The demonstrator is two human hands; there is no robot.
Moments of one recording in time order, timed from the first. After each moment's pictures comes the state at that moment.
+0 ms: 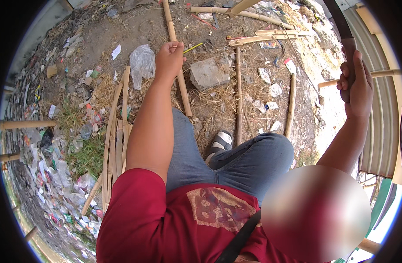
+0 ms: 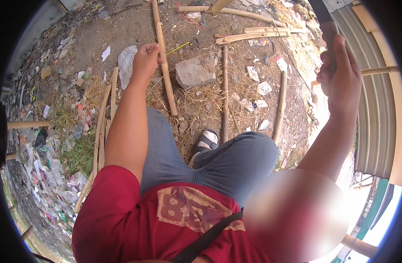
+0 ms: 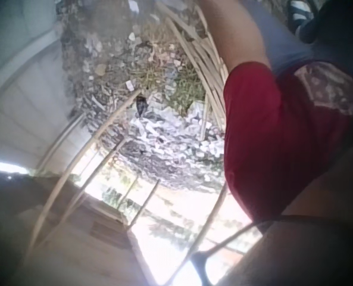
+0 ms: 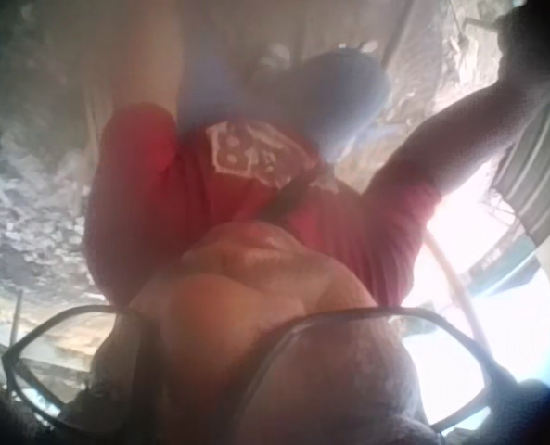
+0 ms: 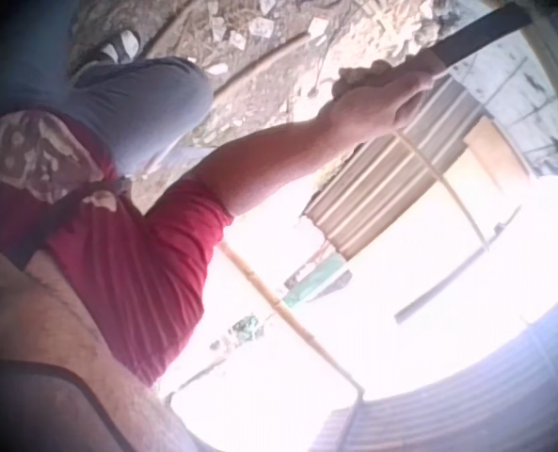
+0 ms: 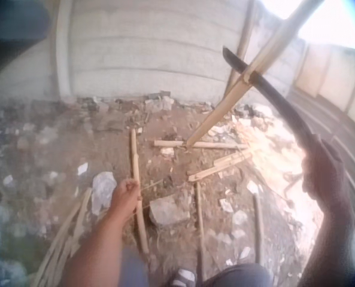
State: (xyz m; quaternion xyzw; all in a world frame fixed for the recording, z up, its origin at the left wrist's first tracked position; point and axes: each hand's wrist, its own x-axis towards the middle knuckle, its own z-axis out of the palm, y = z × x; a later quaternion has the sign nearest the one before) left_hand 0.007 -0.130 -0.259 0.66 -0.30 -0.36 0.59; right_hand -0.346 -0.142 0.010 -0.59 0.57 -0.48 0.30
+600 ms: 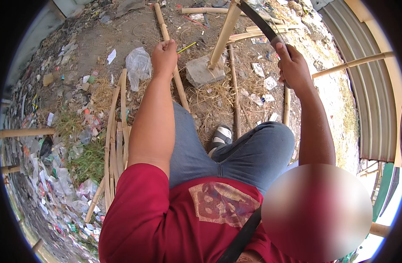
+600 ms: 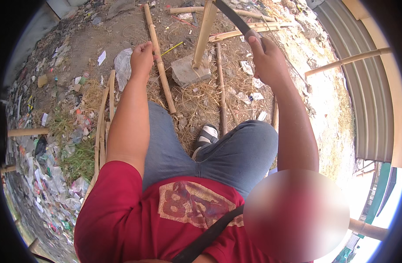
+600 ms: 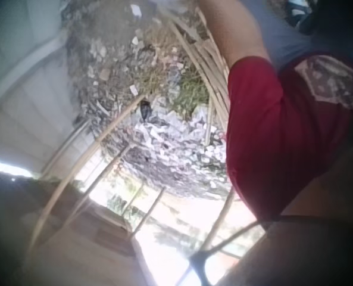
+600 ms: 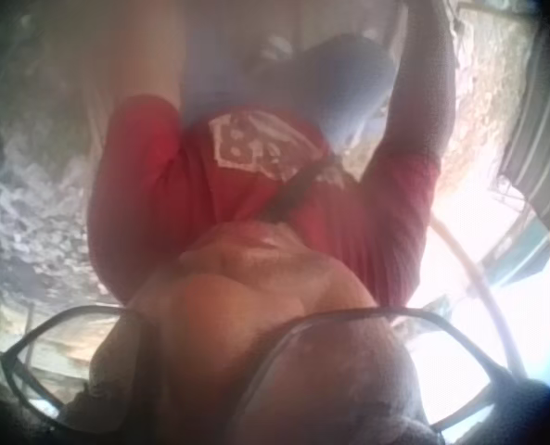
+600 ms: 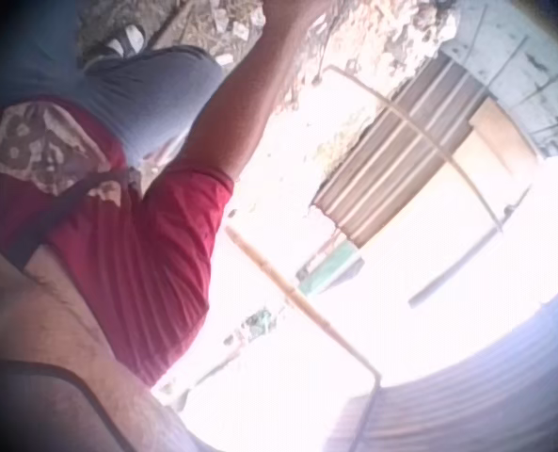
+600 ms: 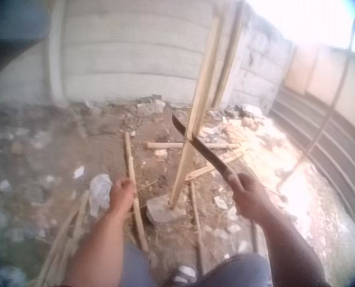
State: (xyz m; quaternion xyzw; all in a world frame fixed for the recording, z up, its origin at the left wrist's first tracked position) left_hand 0.005 -0.126 -0.256 0.66 -0.26 -0.35 0.61; right_hand -0.303 -0.138 -0.089 -0.67 0.63 -0.23 0.30
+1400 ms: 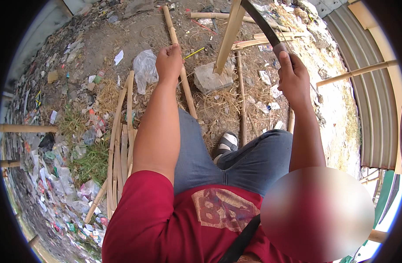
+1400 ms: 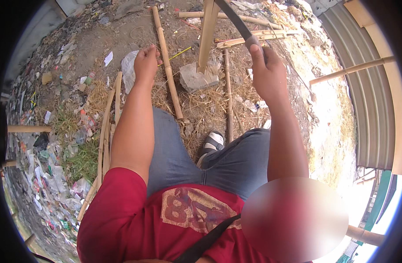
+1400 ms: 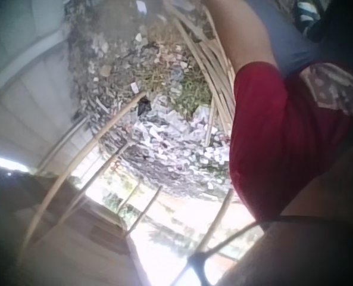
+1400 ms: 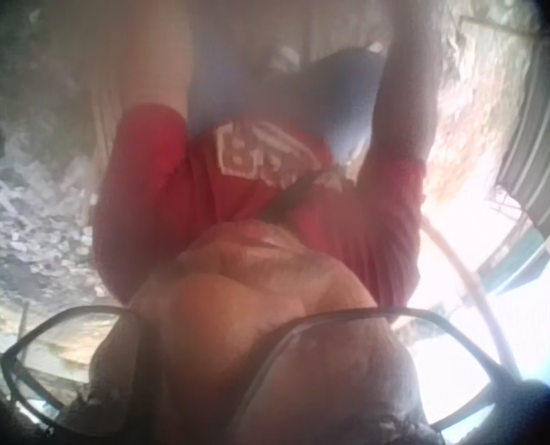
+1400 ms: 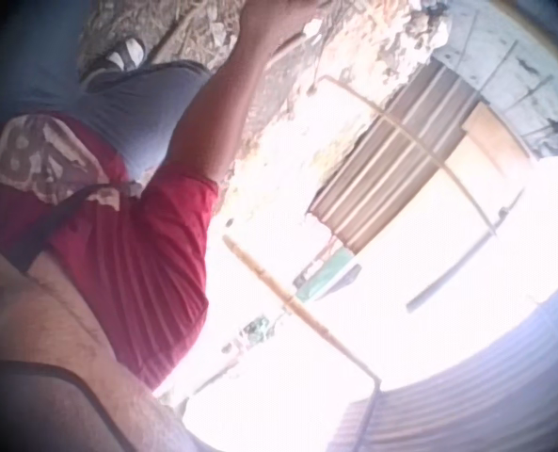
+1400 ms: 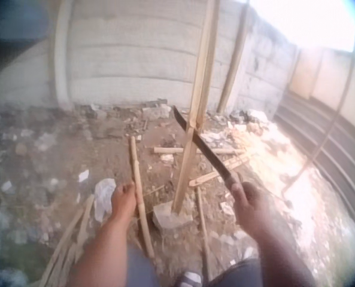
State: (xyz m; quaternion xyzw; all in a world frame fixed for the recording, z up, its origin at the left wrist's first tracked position) left_hand 0.025 -0.116 -0.253 0.66 -0.24 -0.36 0.61; right_hand -0.269 -0.120 -0.106 -0.66 0.63 -0.30 0.28
